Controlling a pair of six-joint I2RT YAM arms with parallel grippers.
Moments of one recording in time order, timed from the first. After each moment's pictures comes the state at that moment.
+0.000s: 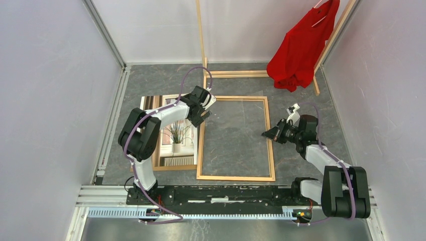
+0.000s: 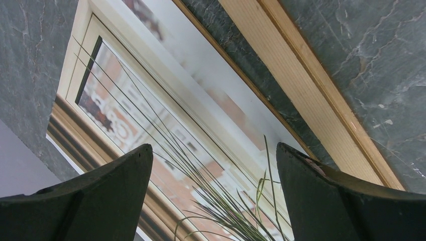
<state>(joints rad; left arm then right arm) -0.54 1.87 1.22 -0.43 -0.33 0.39 -0.04 1.17 0.36 0.16 -0.76 0.52</state>
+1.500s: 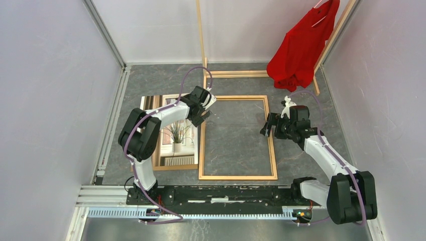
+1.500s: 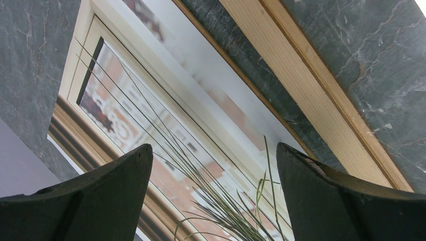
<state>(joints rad) -0.54 1.87 1.21 -0.42 -0.33 0.39 0.13 1.13 0.59 -0.29 -0.27 0.29</state>
